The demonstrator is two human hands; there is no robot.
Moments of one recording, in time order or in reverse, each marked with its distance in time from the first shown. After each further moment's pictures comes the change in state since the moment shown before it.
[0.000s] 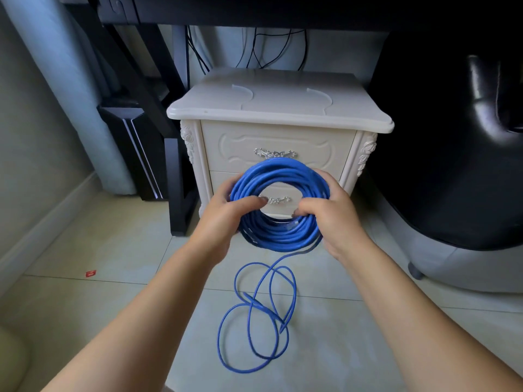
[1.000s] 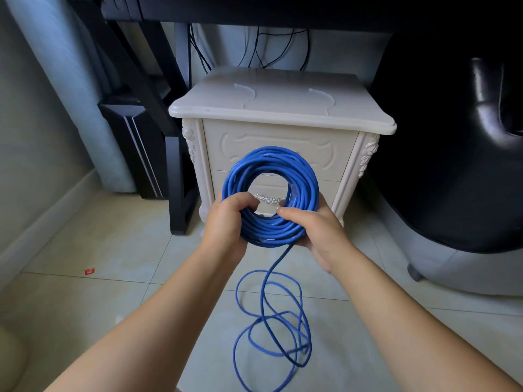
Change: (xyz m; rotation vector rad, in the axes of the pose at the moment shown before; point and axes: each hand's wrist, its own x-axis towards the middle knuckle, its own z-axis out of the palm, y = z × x) left_hand -0.001 -0.009 0.016 -0.323 0.246 -0.099; right_hand -0.008 0.017 0.011 0.049 -0.108 0.198
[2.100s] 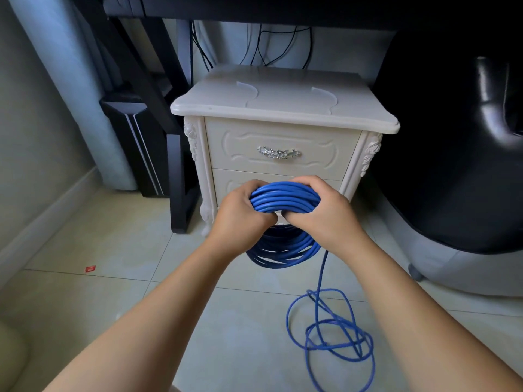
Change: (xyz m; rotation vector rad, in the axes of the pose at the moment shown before) left_hand -0.002 0.007 -0.003 0.842 -0.201 0.407; right_hand -0.006 -0.021 -0.008 -0.598 0.055 -0.331
